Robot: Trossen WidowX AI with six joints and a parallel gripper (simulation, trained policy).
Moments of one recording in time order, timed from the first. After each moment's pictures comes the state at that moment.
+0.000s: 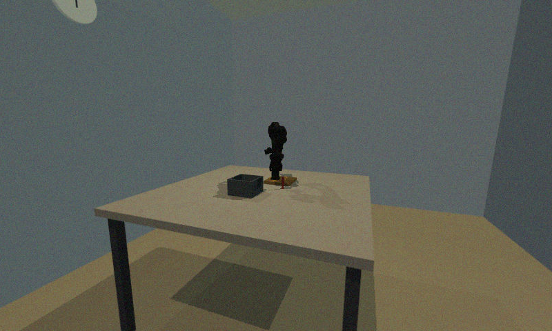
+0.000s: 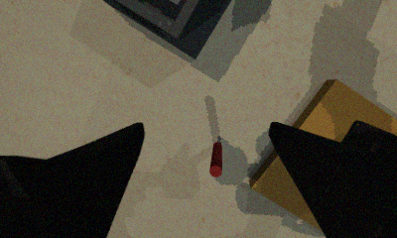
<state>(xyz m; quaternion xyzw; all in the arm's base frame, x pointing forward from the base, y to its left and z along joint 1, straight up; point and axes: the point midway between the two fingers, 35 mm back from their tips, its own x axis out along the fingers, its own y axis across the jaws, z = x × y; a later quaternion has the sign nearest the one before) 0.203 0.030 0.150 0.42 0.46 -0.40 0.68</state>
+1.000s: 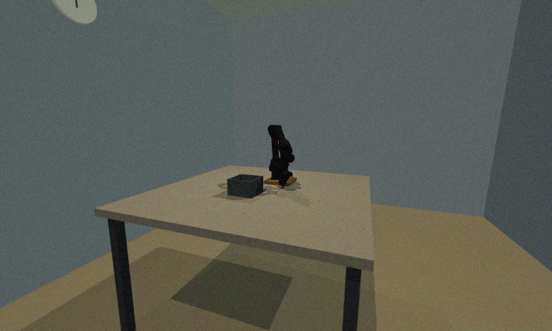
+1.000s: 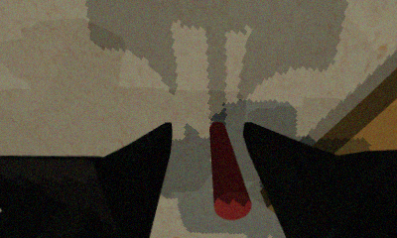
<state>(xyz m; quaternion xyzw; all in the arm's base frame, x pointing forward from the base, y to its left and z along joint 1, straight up) 0.194 0.080 0.041 0.38 0.54 -0.36 0.66</state>
